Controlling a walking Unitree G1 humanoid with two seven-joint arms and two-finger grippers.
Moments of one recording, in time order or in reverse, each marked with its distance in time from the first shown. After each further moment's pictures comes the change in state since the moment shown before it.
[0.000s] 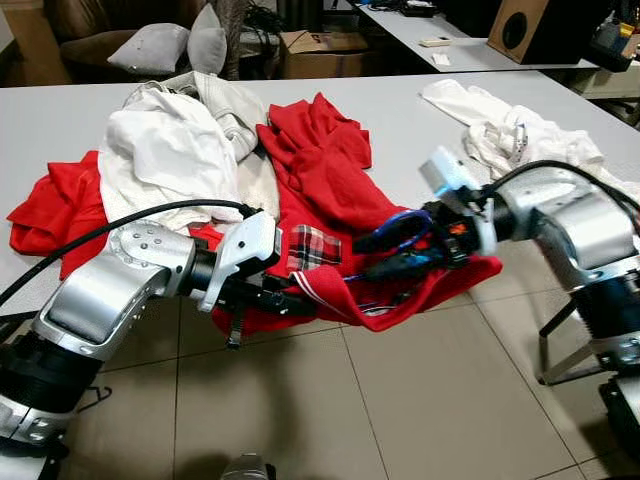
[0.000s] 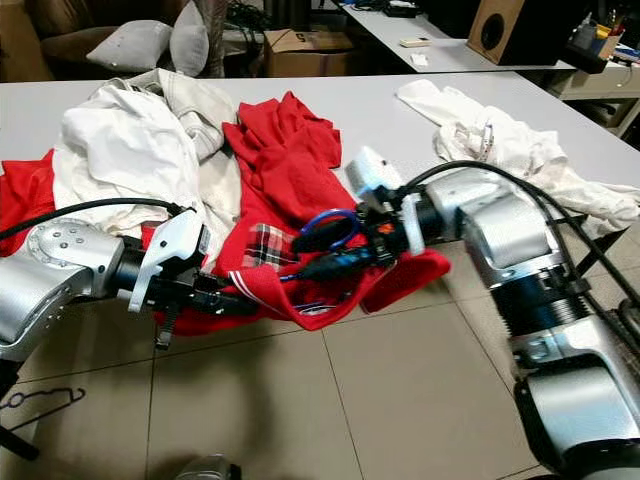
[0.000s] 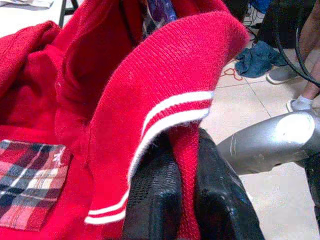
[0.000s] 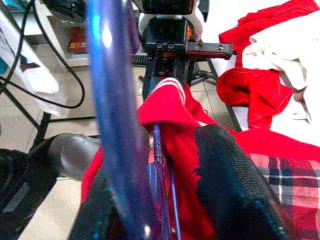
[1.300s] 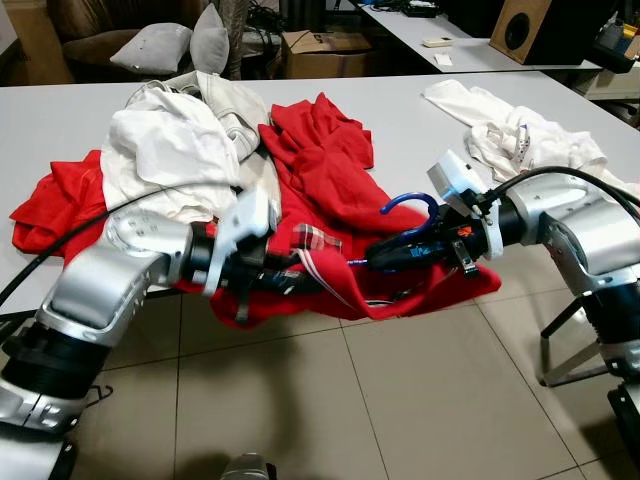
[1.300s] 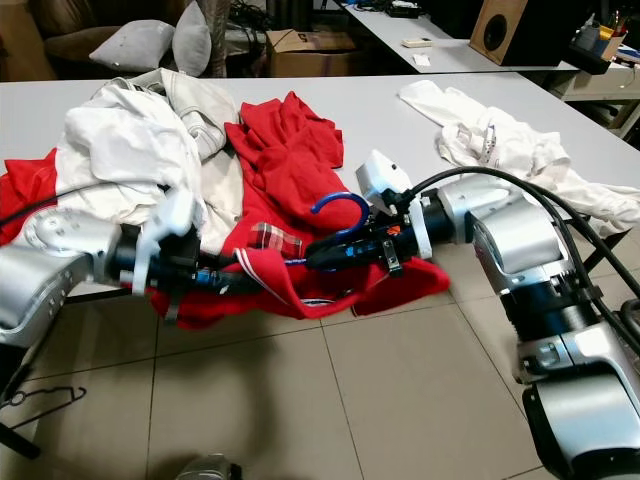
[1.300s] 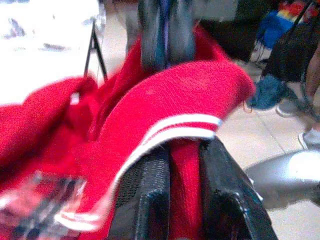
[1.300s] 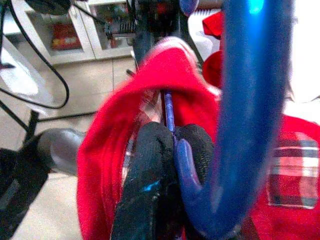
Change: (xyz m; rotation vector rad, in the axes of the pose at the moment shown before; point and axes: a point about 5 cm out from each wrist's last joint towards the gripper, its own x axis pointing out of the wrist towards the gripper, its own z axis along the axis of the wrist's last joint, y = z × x) left arm -0.006 0.011 0.020 0.018 -0.150 0.045; right arm -0.010 0.003 -0.012 0.052 0.013 -0.068
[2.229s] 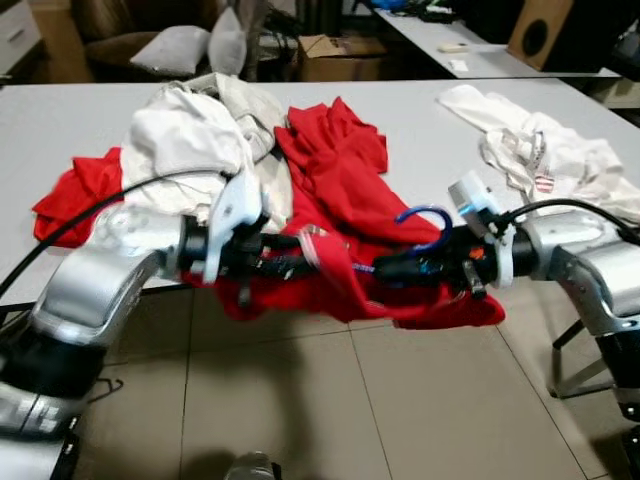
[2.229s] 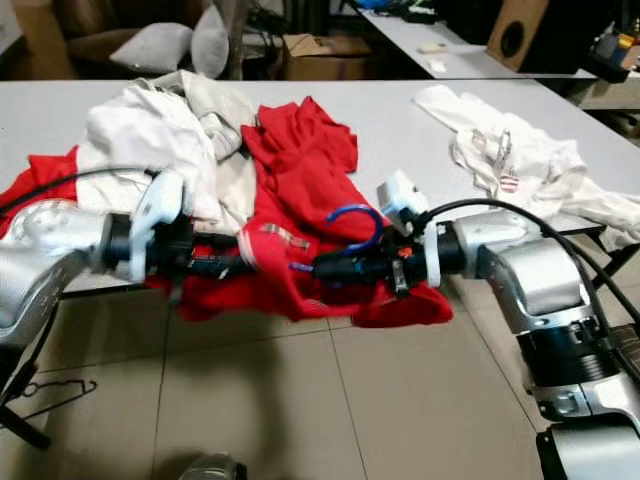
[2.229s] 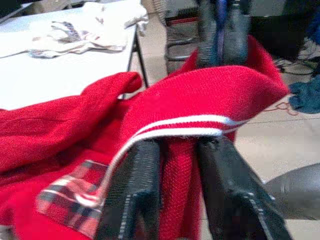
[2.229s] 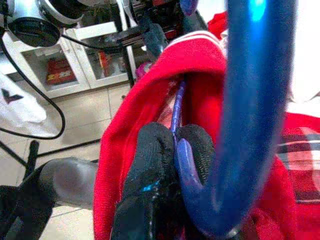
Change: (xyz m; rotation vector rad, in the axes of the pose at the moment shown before) left arm -0.006 0.009 0.001 0.048 0.031 0.150; right arm -0.004 0.020 -0.019 0.104 -0.101 -0.095
